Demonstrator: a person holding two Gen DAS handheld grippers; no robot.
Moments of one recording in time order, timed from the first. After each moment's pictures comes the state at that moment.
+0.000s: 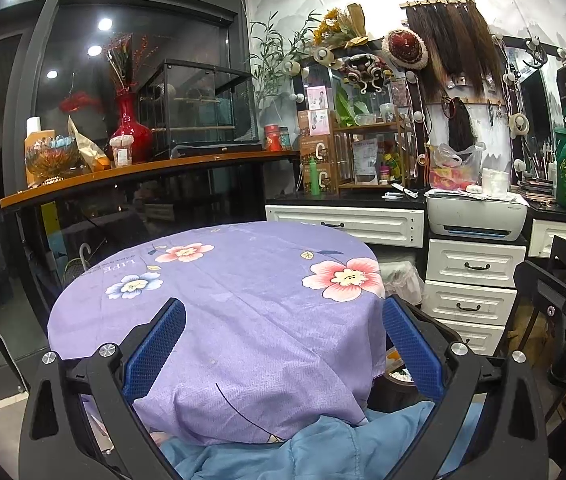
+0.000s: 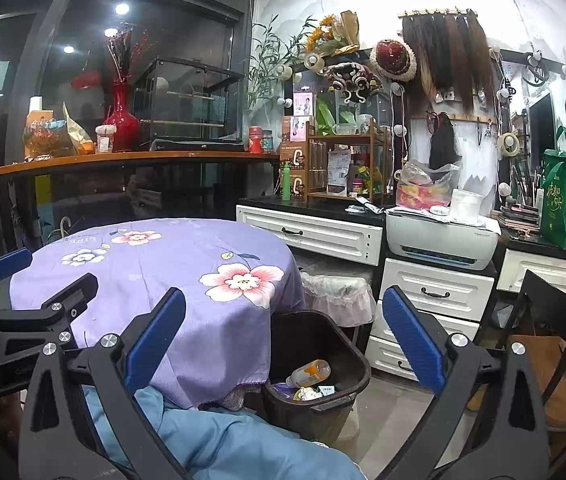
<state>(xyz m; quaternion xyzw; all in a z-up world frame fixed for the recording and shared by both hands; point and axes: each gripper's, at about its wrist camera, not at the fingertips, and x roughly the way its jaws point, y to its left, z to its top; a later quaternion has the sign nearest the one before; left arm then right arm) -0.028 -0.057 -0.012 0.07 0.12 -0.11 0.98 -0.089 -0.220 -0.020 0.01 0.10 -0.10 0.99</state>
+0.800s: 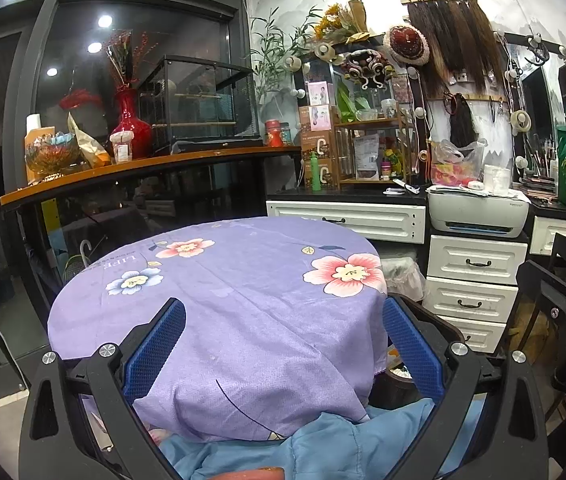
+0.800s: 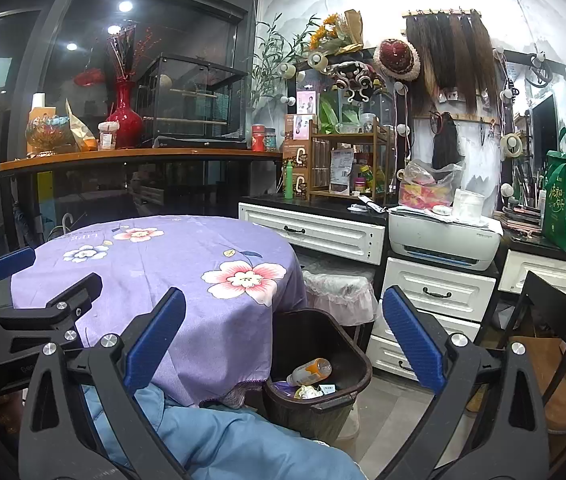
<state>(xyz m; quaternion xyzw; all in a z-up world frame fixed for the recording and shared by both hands) -0.025 -0.057 -0.015 0.07 0.13 -0.10 0.98 -0.086 -0.225 -0.022 0.01 0.10 -0.10 0.99</state>
